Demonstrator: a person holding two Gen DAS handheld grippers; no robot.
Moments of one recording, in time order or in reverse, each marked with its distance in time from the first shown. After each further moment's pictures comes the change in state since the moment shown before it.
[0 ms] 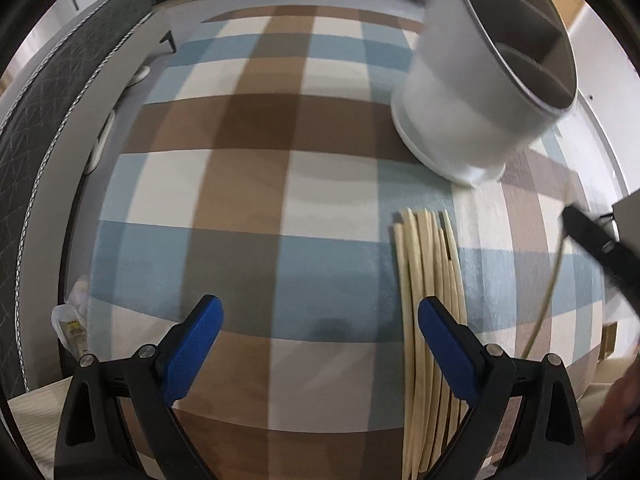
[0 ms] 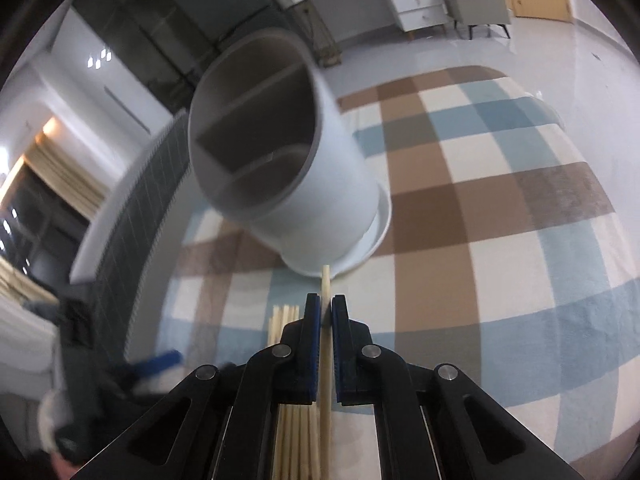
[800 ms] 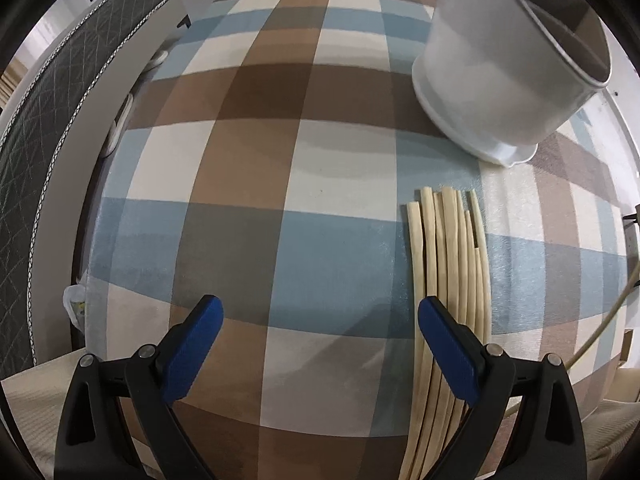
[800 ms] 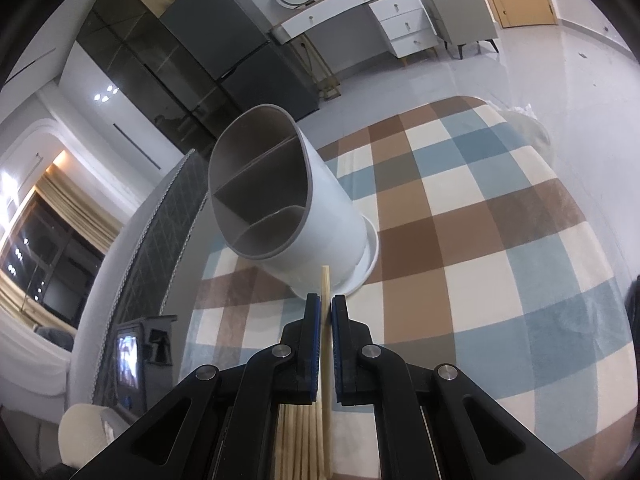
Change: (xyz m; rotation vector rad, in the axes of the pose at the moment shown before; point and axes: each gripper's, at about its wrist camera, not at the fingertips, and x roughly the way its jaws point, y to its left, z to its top) left arm 0.008 0.007 -0.014 -0.037 0.059 0.094; right arm -0.032 -0.006 0.000 0.031 -0.092 0.038
